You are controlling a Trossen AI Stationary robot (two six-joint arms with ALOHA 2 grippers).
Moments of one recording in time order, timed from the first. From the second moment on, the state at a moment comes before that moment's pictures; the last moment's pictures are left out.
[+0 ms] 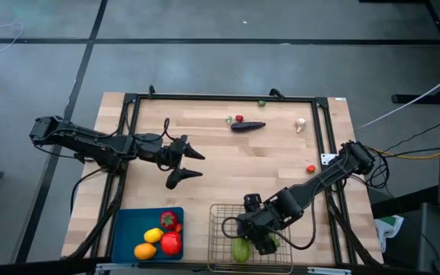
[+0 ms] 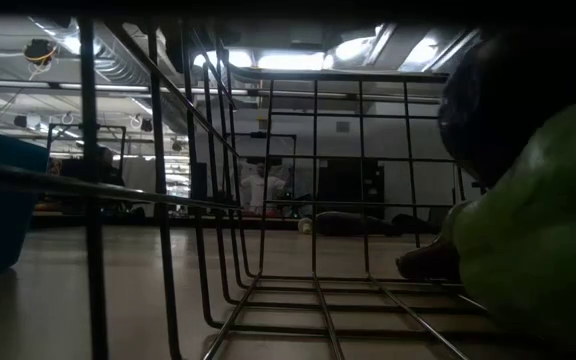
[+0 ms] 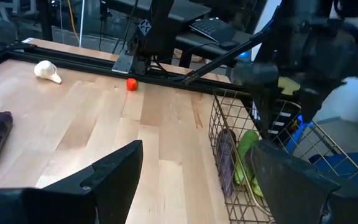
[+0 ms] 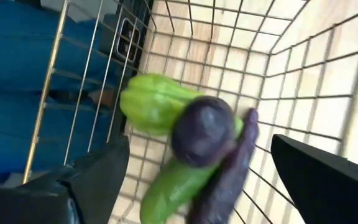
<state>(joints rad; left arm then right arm) -0.09 1.09 0.63 0.22 0.01 -0.24 0.58 1.87 1.72 -0.97 -0.05 0.36</state>
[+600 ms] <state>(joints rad) -0.09 1.09 0.63 0.22 0.01 -0.23 0.34 1.57 1.69 -1.36 0.12 0.21</state>
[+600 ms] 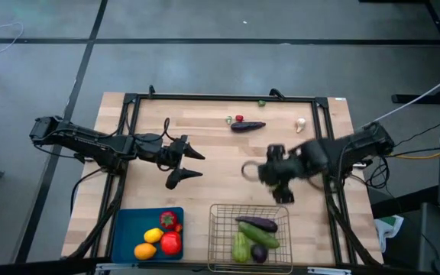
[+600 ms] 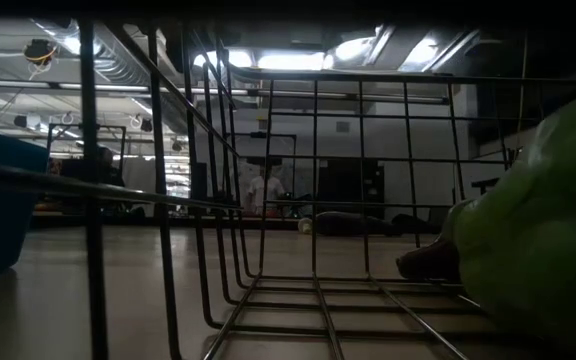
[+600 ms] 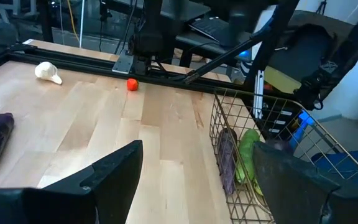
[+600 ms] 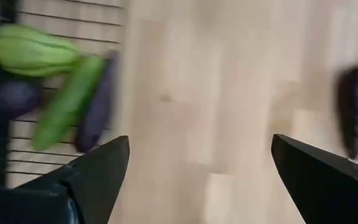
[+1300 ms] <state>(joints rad) -0.09 1.09 0.63 0.21 0.01 -0.18 -0.63 1.30 1.05 -1.10 0.23 0.17</state>
